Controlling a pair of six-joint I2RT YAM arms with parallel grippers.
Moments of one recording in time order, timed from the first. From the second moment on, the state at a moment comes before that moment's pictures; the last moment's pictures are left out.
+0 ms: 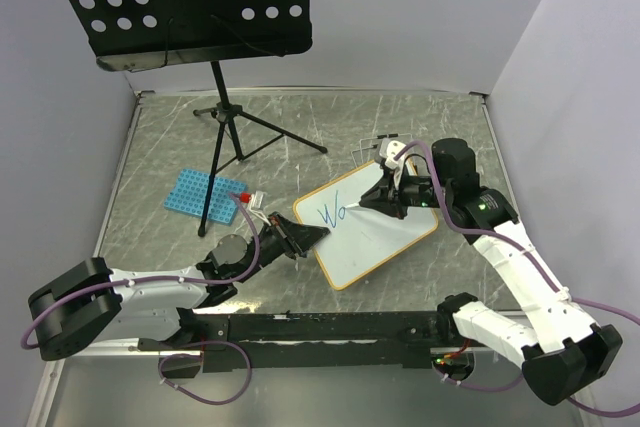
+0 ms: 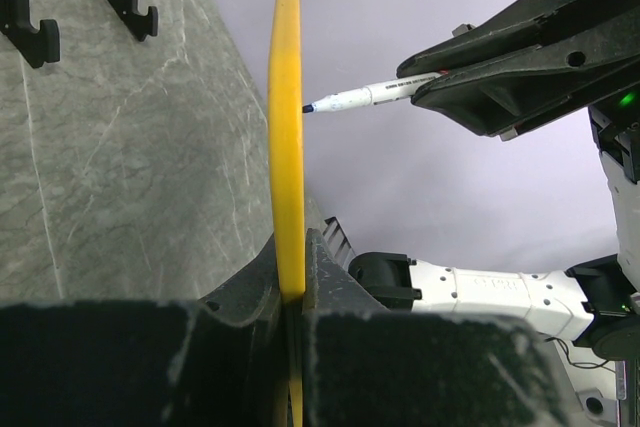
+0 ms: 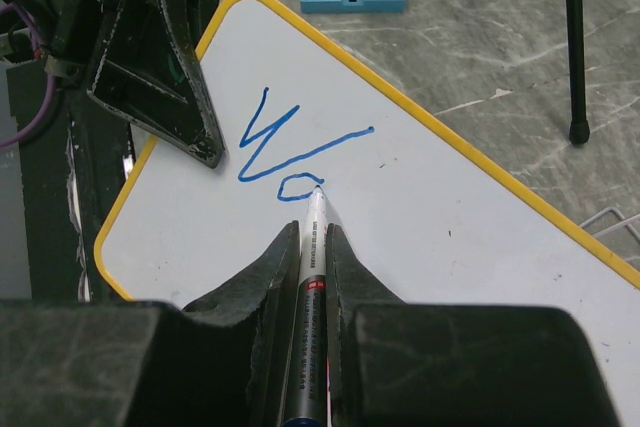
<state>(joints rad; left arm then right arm) -1.03 1.14 0.25 1.02 -0.11 -1.04 0.40 0.97 1.01 -0.57 -0.79 -0.40</state>
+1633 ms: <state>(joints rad) -1.03 1.10 0.25 1.01 -0.13 -1.02 0.34 0.95 1.07 -0.59 -0.80 -0.41</state>
